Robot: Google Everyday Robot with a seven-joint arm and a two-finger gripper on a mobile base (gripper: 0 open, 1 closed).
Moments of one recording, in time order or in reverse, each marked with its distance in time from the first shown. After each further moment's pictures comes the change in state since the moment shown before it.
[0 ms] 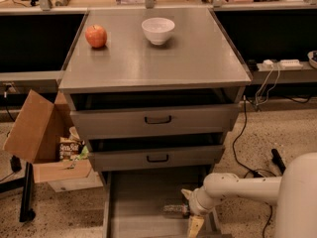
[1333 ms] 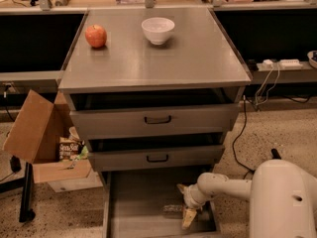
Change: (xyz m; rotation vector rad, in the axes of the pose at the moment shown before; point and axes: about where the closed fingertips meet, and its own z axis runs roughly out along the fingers) arm 0.033 -0.071 0.083 0.070 -0.033 -0.041
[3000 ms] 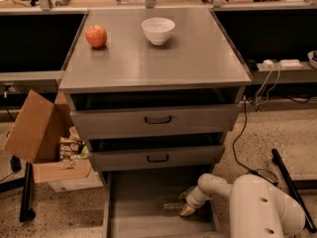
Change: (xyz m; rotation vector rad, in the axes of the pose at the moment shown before) arm 0.061 -0.032 0.082 -0.024 -0.005 -0.015
